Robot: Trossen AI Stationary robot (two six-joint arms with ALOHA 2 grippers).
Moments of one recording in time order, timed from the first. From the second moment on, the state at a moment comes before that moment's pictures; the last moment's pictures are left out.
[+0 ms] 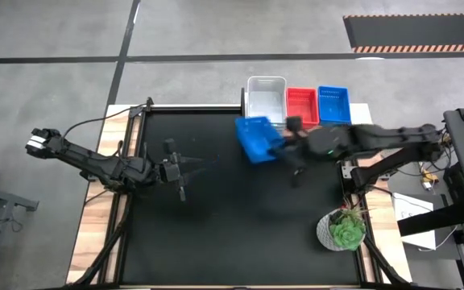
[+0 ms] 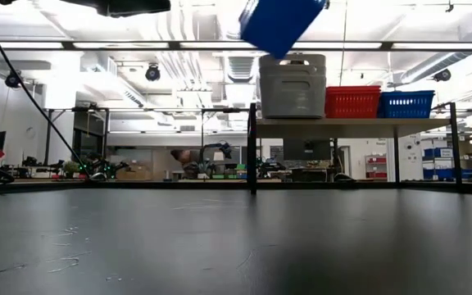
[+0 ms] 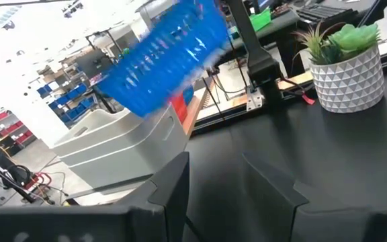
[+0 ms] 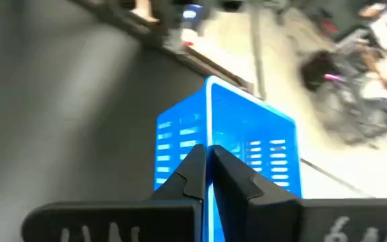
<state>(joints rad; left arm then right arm) -0.30 0.91 0.59 0.27 -0.58 0.41 0.17 1.29 1.47 -0.72 0.29 -0.47</state>
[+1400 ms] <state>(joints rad) -0.30 0.91 0.59 0.30 -0.58 0.46 0.01 0.51 1.20 -1.17 0.69 -0.19</state>
